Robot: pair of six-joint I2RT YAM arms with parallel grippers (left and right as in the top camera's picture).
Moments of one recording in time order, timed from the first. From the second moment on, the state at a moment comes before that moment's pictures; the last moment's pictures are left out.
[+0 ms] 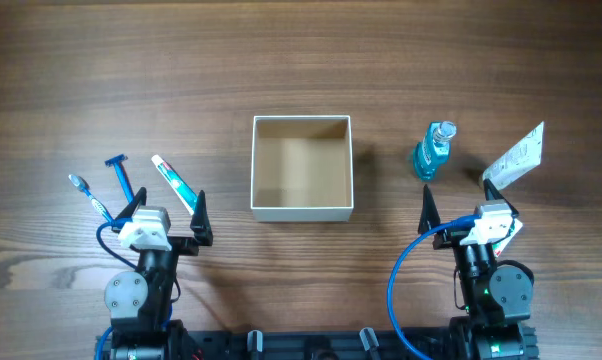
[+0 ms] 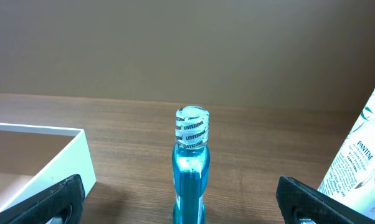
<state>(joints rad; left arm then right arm) 0.04 0.01 0.02 -0.07 0.13 -0.07 0.08 0.03 0.01 0.00 0.00 -0.03</state>
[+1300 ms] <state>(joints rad) 0.04 0.17 0.22 -0.32 0.11 -0.29 0.08 0.25 0.26 -0.34 -0.06 0.16</state>
